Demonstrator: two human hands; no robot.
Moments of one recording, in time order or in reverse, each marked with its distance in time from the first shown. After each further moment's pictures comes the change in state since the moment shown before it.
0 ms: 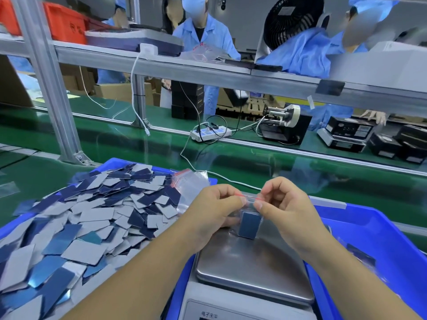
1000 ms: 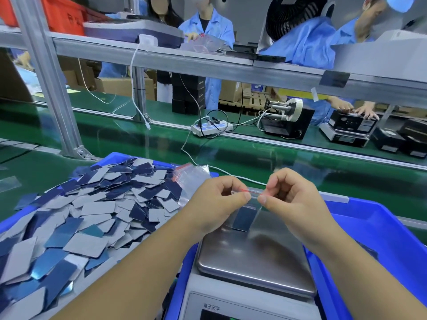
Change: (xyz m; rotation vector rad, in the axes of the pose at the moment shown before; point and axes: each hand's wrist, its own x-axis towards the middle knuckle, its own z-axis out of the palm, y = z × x) left_hand 0.000 0.000 -0.004 0.279 -0.013 0.154; right_hand -0.002 -0.008 -0.003 -0.056 -0.001 -0.043
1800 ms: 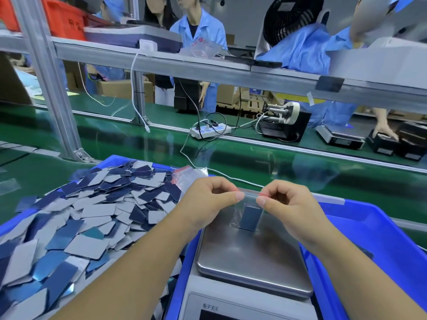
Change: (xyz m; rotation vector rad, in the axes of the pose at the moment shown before) left_hand 0.001 0.002 -0.010 -0.036 0.081 -0.041; right_hand 0.001 0.009 -0.008 -0.191 -0.020 0.060
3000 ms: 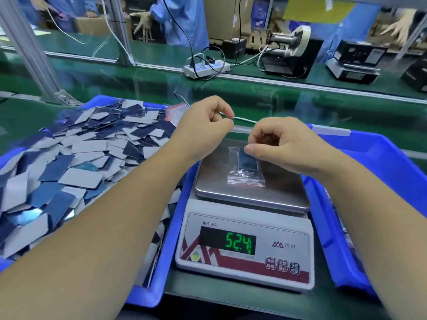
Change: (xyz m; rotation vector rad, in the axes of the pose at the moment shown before) left_hand 0.005 -0.012 -0.002 0.348 0.092 0.164; right_hand -0.010 -0.011 0.002 -0.335 -0.278 -0.090
